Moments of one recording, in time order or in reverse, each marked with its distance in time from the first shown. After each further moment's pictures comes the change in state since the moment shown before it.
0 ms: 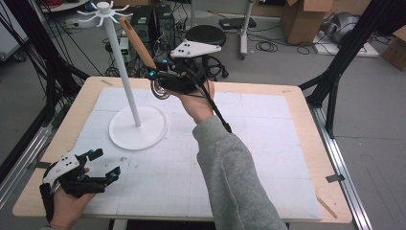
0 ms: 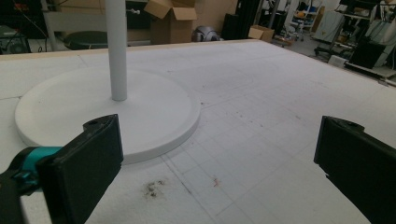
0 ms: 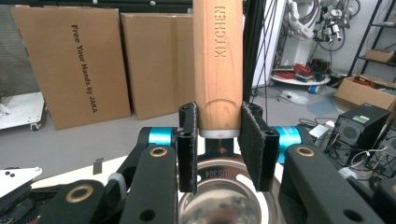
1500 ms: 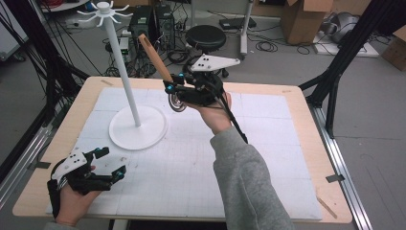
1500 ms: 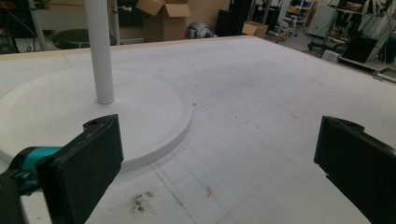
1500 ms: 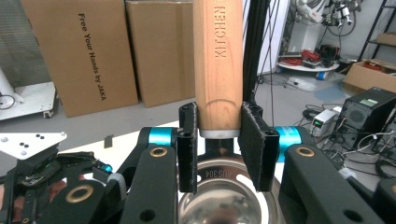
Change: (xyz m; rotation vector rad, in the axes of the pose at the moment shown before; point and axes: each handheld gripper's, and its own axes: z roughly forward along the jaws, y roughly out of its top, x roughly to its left) left arm -0.002 0.001 0.014 0.016 -0.027 0.016; right arm -0.009 -0.028 -0.036 0.043 0.027 0.018
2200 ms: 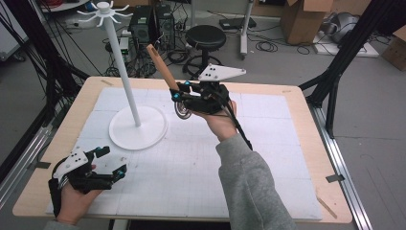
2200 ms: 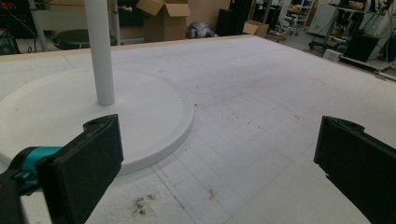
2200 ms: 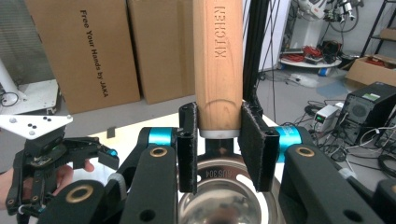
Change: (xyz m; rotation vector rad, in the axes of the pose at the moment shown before) left arm 0.001 0.000 0.004 0.002 0.002 0.004; right arm -0.001 -0.021 -0.011 0.007 0.007 0.011
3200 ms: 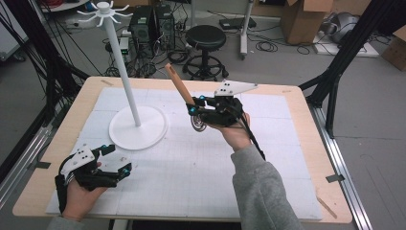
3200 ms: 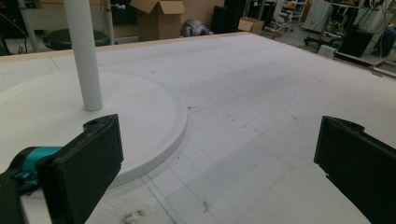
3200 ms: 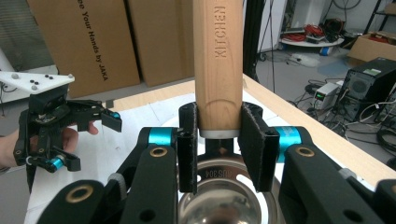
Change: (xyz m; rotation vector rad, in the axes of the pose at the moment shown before) left arm -0.002 0.002 0.013 0.014 -0.022 0.012; right arm -0.014 -0.042 -0.026 0.066 -0.001 0.017
